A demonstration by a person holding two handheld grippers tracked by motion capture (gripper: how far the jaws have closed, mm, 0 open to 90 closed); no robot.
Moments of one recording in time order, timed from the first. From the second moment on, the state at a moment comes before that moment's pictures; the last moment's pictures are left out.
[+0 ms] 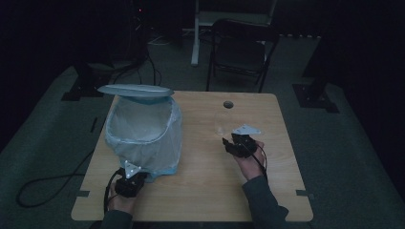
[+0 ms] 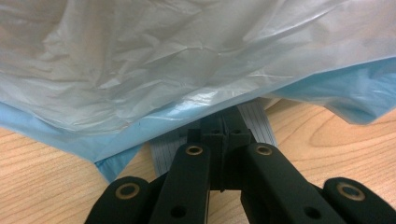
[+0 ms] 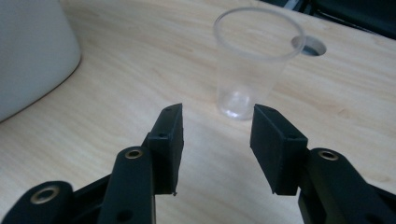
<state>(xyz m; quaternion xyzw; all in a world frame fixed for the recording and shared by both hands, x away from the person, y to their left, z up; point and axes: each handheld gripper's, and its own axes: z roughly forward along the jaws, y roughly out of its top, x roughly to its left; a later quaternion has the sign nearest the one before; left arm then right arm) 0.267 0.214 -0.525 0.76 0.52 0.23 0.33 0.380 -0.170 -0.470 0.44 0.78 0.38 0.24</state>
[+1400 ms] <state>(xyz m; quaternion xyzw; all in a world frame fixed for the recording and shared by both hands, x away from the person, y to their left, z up) 0.267 0.215 -0.526 0.76 0.52 0.22 0.33 0.456 -0.172 -0.455 0.50 0.74 0.37 0.25</state>
